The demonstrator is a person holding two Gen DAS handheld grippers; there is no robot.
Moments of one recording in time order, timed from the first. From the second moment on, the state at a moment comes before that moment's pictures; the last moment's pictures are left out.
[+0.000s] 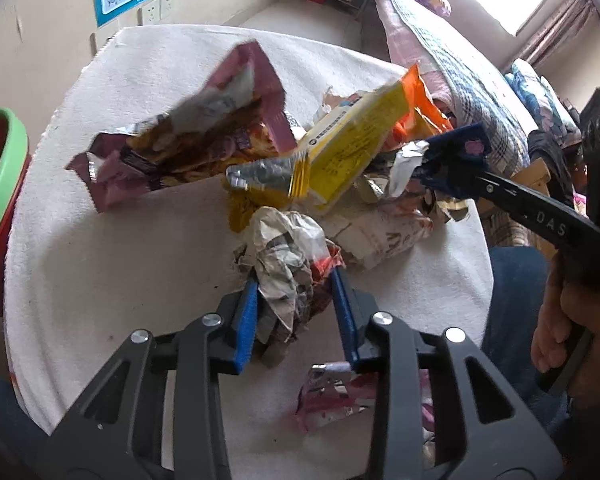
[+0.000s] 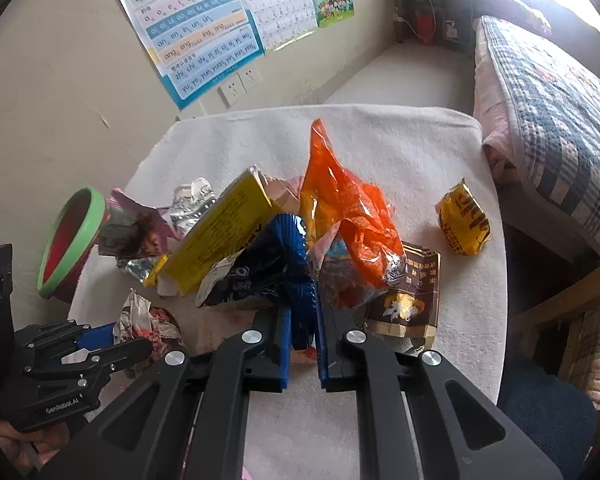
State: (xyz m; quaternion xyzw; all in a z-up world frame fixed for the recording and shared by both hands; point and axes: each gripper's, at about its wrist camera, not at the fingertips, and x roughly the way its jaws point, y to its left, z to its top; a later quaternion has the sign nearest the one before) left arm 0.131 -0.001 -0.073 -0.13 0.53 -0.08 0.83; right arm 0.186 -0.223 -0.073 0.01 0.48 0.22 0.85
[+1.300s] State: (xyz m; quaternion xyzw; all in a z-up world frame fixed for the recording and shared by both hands) left arm 0.110 0.022 -0.069 -0.14 0.52 -0.06 0.84; right arm 0.175 -0.223 -0.064 0.00 0.45 0.24 0.86
